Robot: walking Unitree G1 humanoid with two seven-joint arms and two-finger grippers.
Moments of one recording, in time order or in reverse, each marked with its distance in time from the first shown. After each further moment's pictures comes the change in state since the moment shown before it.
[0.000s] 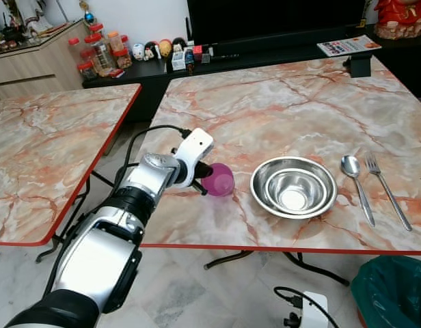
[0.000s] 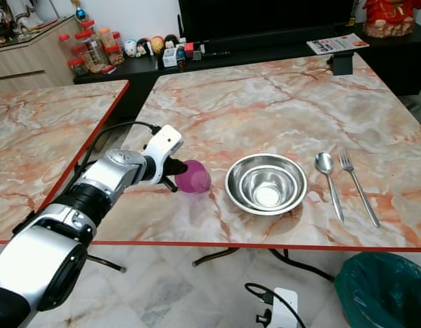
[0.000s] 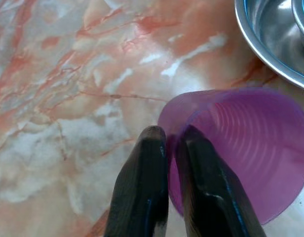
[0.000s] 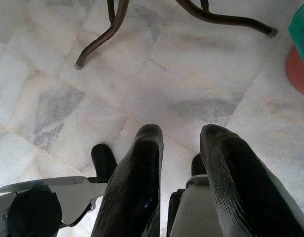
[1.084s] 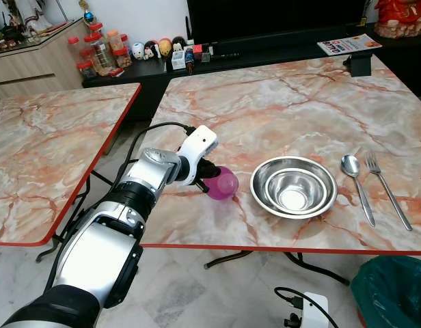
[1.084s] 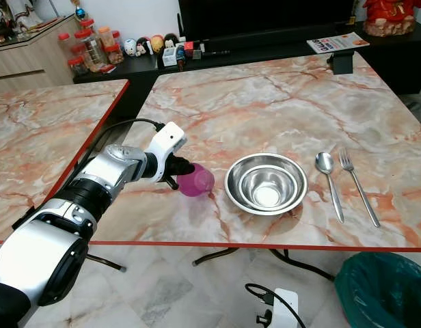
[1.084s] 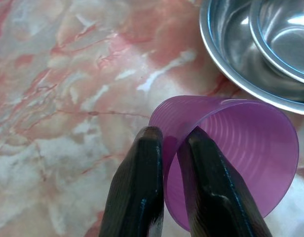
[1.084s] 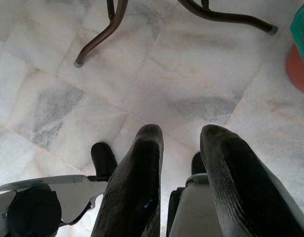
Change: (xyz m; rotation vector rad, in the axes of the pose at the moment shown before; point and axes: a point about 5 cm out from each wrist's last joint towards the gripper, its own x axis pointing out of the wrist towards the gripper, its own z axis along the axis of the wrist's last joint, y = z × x) left arm -0.002 -0.003 0.012 0.014 -0.024 -0.103; right arm 0.000 0.000 -0.001 0.000 0.003 -0.002
